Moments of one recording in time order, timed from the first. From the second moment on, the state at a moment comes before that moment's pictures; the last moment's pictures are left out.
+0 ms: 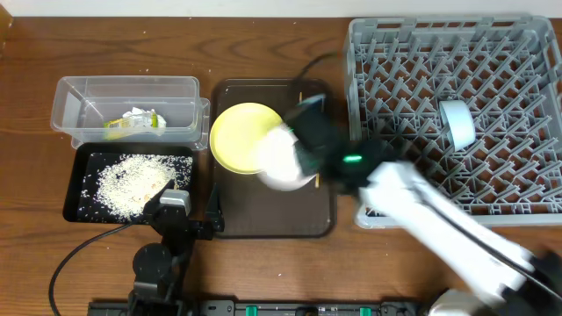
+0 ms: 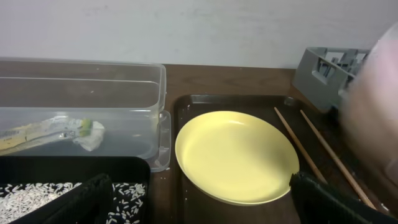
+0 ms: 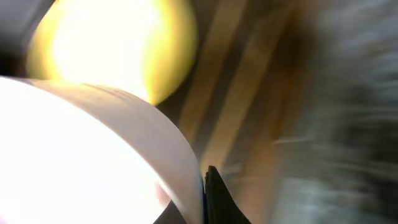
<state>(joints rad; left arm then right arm) -0.14 0.01 0.06 -0.22 0.02 -0.11 0.74 1.56 1.34 -0.81 0.31 0.41</state>
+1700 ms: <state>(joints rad) -0.14 0.01 0.06 -0.22 0.01 -0.11 -0.14 1.91 1.34 -0.48 1.33 -0.16</state>
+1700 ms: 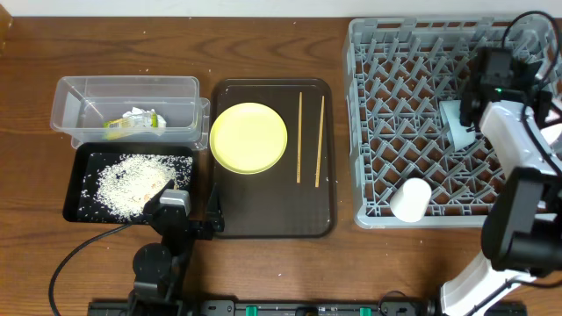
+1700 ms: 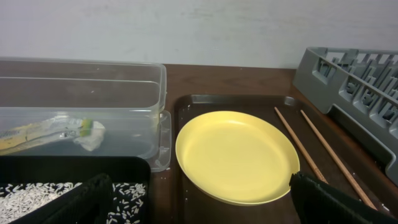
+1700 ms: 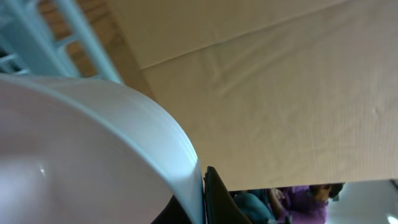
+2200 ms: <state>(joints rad) -0.14 0.01 0.06 -0.22 0.01 -0.11 0.04 1.91 1.34 -0.53 1.20 -0.18</state>
